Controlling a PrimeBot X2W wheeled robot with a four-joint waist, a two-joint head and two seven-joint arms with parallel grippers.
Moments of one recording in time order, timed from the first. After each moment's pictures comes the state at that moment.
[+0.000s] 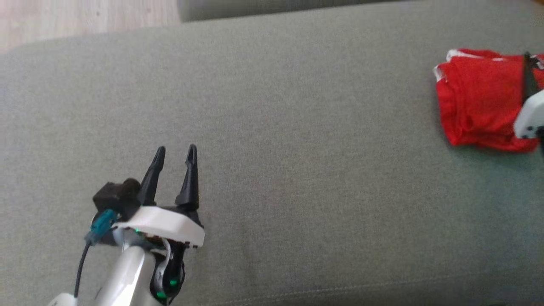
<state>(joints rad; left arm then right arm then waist) -0.17 0.10 -0.30 0.24 -0.42 0.05 -0.24 -0.78 -0.39 0.00 0.96 0.04 0.12 -0.08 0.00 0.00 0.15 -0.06</state>
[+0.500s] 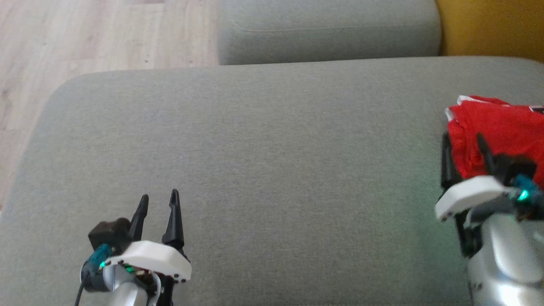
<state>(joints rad) -0.07 0.10 -0.25 0.33 -0.42 0.08 -0.25 -0.40 -0.11 -0.14 0.68 0.01 0.12 -0.19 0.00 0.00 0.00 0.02</state>
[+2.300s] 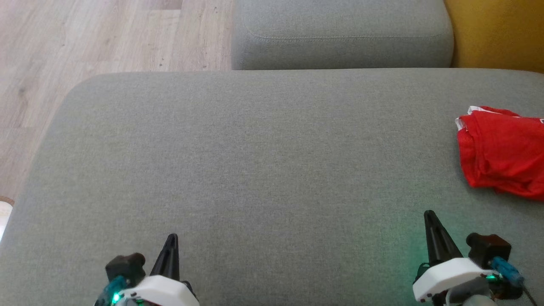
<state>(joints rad) 0.05 0.06 -0.24 0.40 -0.37 0.05 -0.23 0.01 -0.04 0.00 0.41 0.16 0.12 -0.17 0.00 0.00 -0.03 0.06</state>
